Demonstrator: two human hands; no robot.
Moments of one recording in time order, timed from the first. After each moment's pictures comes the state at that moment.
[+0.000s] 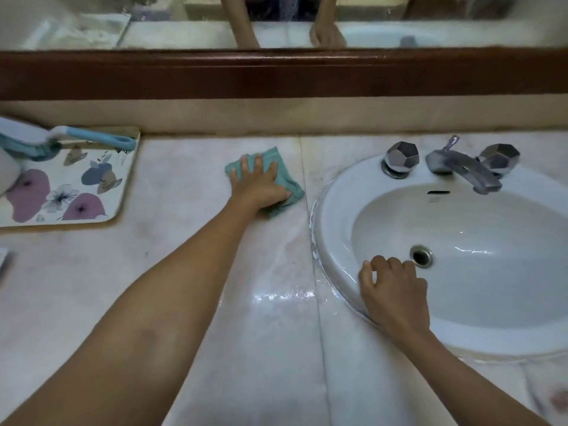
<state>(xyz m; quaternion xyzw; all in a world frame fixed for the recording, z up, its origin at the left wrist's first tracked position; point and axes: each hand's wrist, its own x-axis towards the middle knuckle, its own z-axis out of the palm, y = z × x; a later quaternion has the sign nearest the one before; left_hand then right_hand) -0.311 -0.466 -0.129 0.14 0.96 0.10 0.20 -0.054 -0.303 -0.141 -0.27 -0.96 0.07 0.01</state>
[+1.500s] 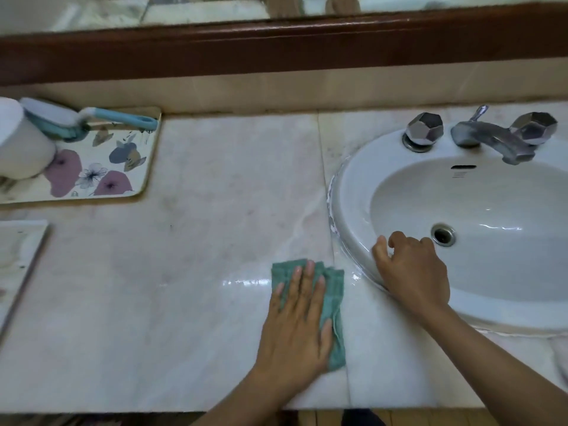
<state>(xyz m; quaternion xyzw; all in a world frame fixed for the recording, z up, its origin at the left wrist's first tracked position) -0.014 -0.527 -0.169 0.31 0.95 0.10 0.04 -0.051 -0.308 -0.132 -0.29 -0.95 0.13 -0.02</state>
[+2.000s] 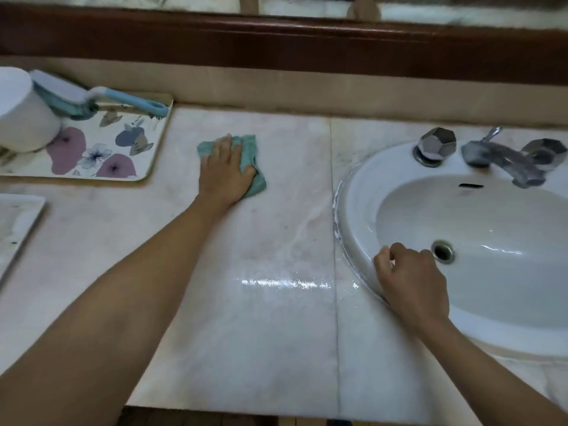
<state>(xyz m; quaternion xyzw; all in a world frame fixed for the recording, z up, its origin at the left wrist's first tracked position) -0.306 -0.579 -0.167 0.09 0.99 0.10 0.06 -0.052 -0.311 -0.129 -0.26 -0.95 0.14 0.00</state>
